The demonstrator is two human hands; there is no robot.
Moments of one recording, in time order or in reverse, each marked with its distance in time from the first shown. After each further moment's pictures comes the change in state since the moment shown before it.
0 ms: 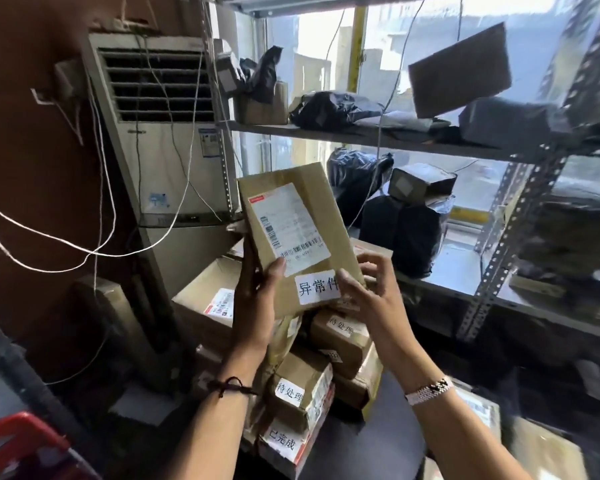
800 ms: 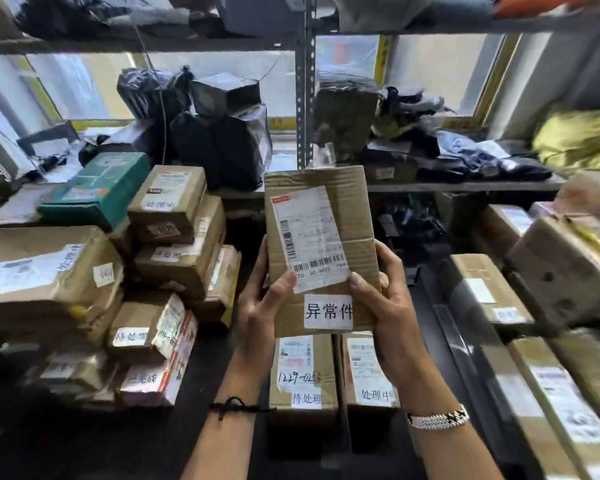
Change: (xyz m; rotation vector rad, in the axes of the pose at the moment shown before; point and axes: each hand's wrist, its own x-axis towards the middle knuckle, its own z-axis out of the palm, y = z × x) left_hand -0.243 -0.043 0.174 -0.238 -0.618 -0.361; right_hand -0.250 -0.015 -0.228 0.103 0.458 0.020
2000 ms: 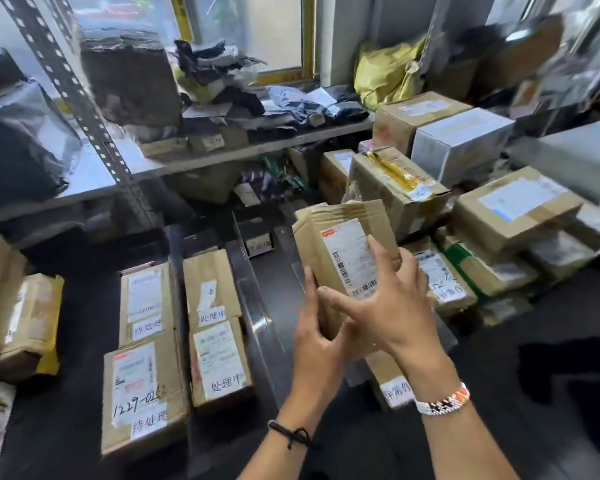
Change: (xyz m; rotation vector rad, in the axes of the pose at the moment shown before) left_hand -0.109 -0.150 0.277 0.191 -0.386 -0.197; right_hand -0.092 -0.087 -0.235 -1.332 0.582 0.289
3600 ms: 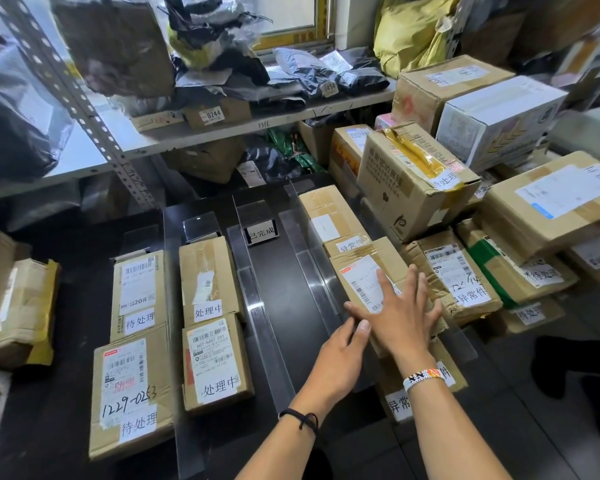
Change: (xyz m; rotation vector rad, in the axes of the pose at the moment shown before) left_hand 0.042 -0.082 0.032 0.250 -0.307 -0.459; right_hand 0.084 0.109 0.101 -0.364 -0.126 0.101
